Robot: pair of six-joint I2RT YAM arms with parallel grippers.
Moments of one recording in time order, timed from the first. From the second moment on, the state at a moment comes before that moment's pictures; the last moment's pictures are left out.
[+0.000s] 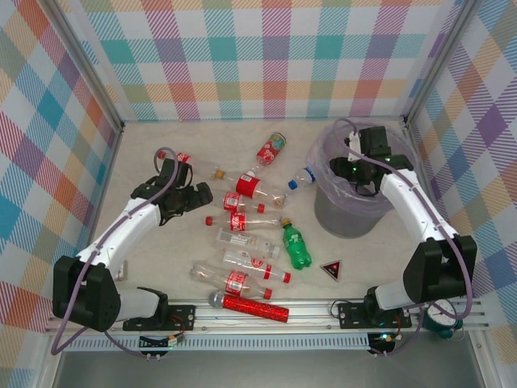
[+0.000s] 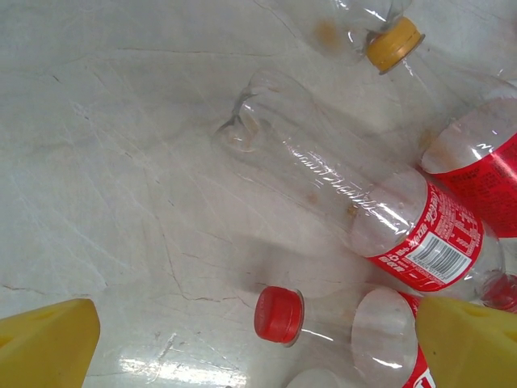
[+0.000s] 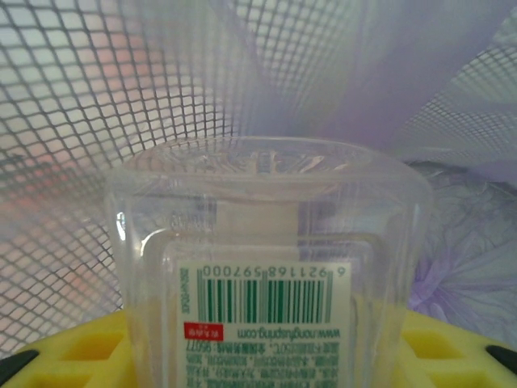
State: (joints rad) left arm -0.29 1.29 0.97 -0.71 -0.08 -0.62; right arm 0.16 1.44 1.25 -0.73 -0.23 0.23
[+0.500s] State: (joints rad) left arm -0.45 1.28 0.99 -0.71 -0.21 -0.71; right arm 0.16 1.45 1.30 -0.79 -0.07 0.12
